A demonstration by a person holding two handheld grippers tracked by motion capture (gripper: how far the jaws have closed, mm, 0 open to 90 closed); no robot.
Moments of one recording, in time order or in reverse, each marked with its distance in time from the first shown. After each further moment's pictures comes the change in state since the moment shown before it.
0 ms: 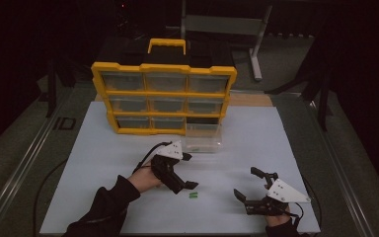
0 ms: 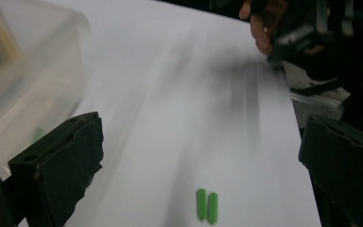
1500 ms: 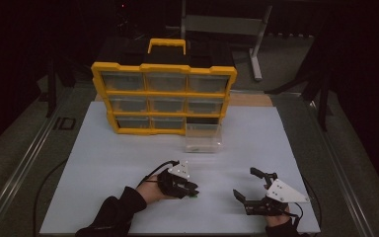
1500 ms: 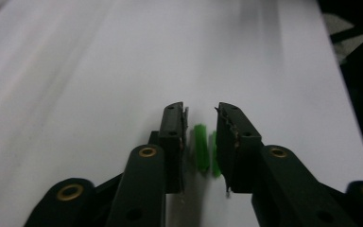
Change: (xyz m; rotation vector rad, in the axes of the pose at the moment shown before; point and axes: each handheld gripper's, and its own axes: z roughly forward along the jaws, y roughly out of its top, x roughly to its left) left arm -0.001 -0.047 0.047 0.164 -0.034 0.002; right arm 0.001 0.000 0.001 0.008 0.005 -0.008
